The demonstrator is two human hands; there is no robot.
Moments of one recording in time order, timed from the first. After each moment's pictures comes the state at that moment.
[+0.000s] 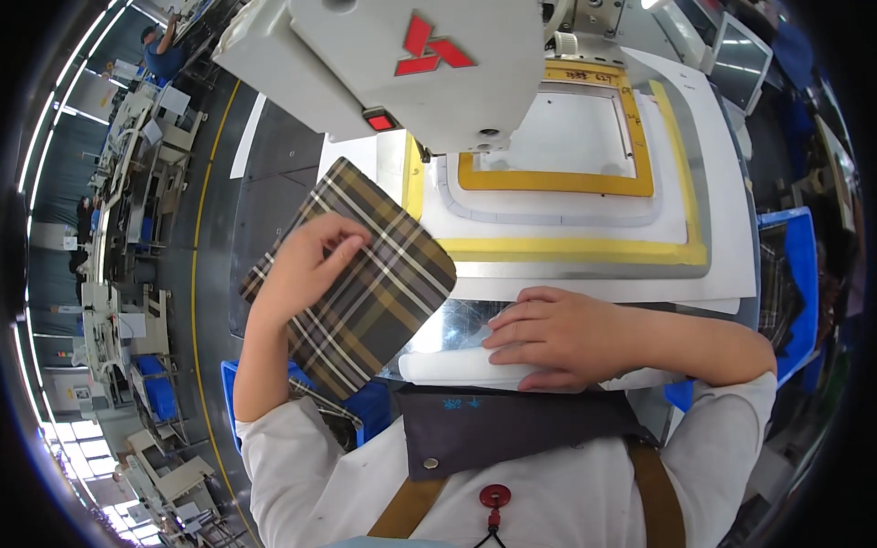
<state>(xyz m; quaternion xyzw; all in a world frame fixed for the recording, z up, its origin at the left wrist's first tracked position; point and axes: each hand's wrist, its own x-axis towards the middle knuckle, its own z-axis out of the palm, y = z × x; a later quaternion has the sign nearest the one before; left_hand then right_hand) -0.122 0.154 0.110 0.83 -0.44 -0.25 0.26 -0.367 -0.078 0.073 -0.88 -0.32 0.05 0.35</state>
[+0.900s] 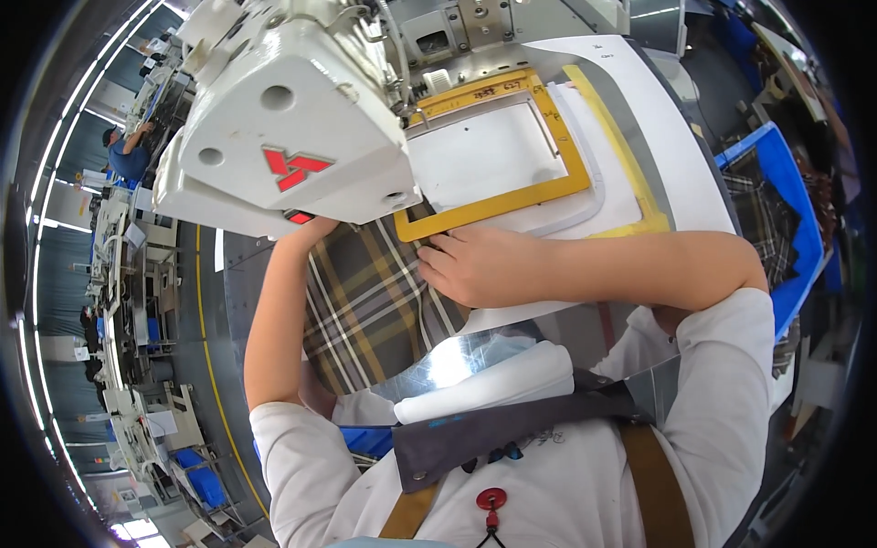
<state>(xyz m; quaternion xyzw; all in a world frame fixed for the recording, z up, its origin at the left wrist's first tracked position) -0.008 0.035 0.023 0.79 -0.56 0.02 0.25 -0.305 -0.099 0.063 -0.96 -0.25 -0.14 -0.05</state>
